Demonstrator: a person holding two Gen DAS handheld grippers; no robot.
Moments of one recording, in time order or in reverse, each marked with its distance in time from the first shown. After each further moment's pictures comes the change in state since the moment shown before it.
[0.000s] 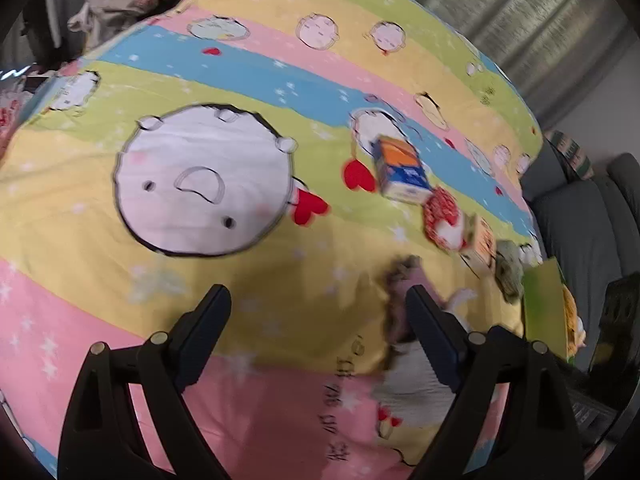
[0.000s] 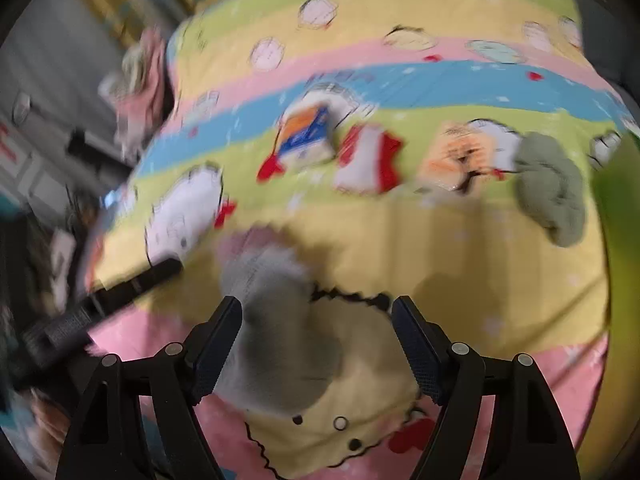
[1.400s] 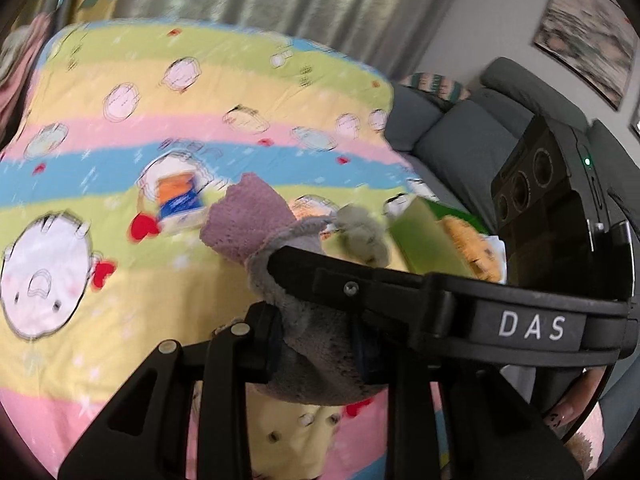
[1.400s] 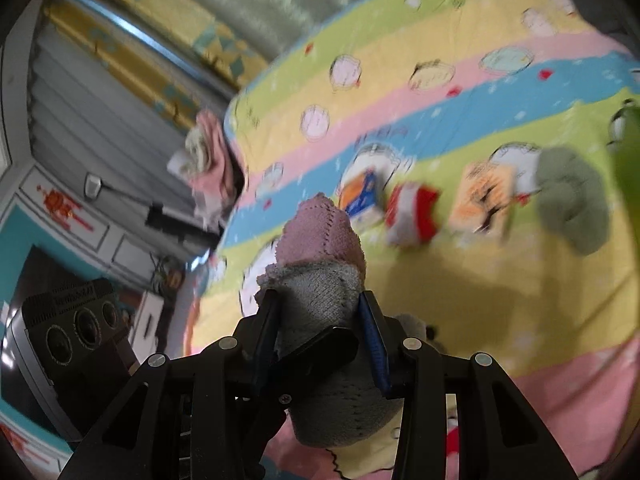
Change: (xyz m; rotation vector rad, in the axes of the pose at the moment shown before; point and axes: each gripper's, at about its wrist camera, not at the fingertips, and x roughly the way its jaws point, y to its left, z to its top) left arm -0.014 -0.133 -0.040 0.426 -0.079 -0.308; right arm -0.048 -0.027 0.004 0.134 -0.182 0.333
